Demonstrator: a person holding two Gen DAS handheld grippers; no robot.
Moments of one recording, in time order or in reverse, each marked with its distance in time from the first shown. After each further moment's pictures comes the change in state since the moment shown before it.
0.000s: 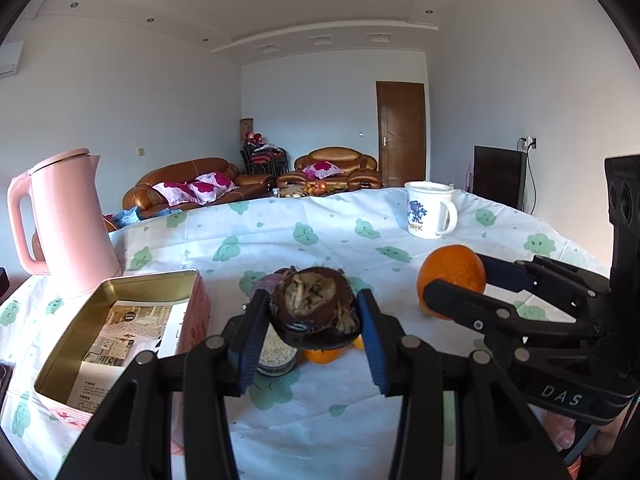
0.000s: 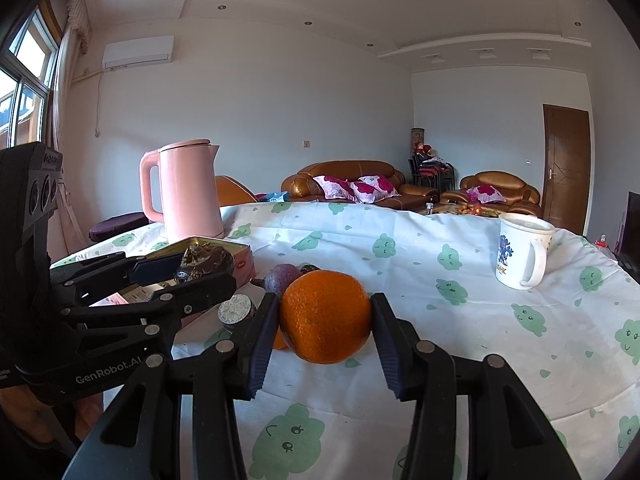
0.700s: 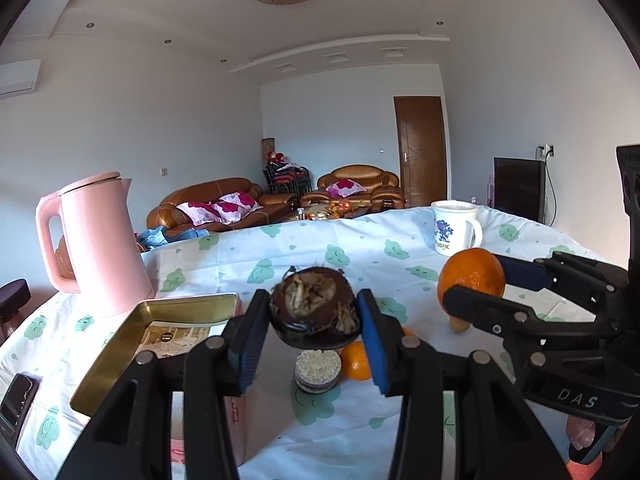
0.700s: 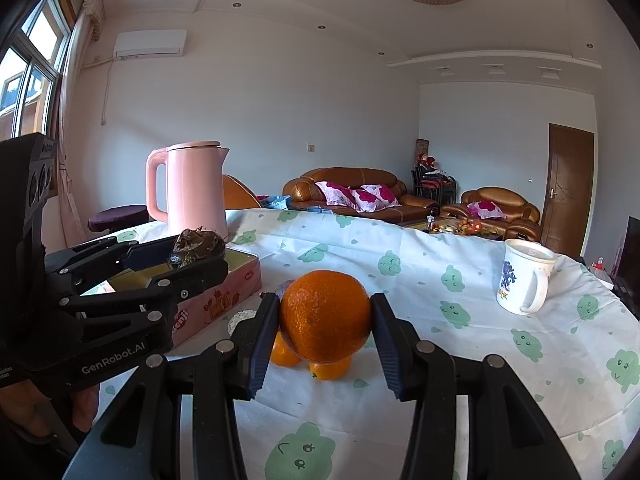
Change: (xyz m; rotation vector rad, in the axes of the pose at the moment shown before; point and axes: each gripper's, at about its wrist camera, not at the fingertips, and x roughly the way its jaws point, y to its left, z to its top) left arm -0.012 0.015 0.008 0.017 -0.073 0.098; right arm -0.001 0.019 0.016 -0.064 -0.019 -0.010
